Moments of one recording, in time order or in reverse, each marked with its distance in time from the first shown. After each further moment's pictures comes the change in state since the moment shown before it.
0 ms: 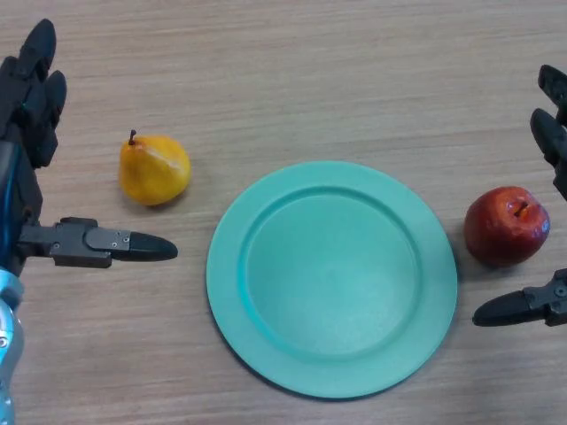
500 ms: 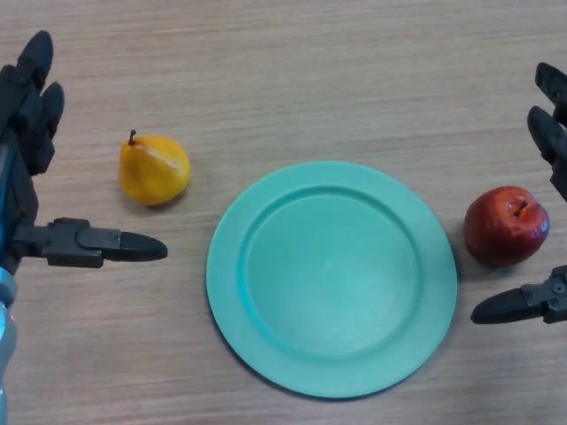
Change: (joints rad) left arm -0.048 0.026 0.013 0.150 -0.032 -0.026 -0.004; right arm -0.009 -0.003 0.004 0.008 0.000 0.000 0.008
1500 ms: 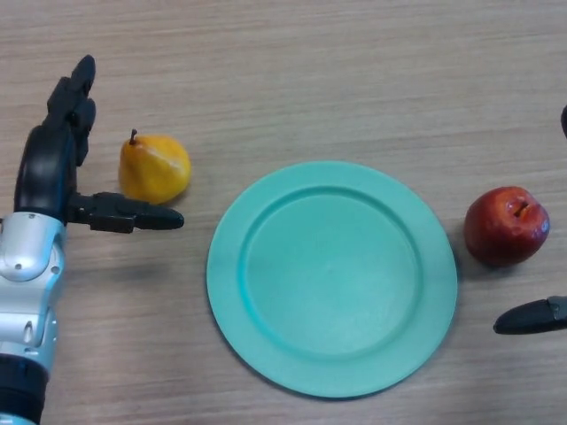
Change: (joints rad) left arm -0.369 0.013 -0.124 0.863 0.129 -0.390 0.069; right arm 0.063 0.011 -0.064 -0.107 0.001 -0.001 0.006
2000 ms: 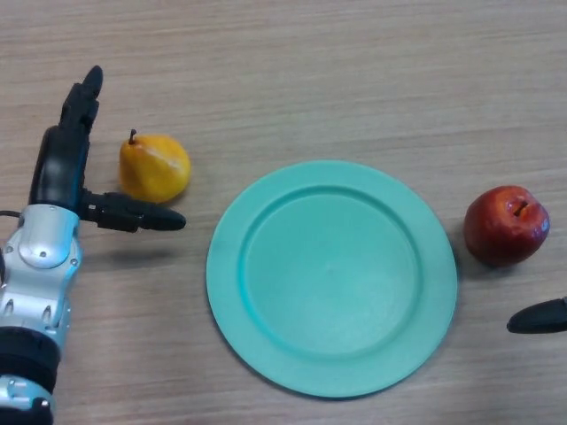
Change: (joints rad) left arm -0.118 -0.012 -0.031 0.252 0.159 -0.058 0.109; right arm 0.009 0.004 -0.040 -0.017 0.000 0.000 0.005
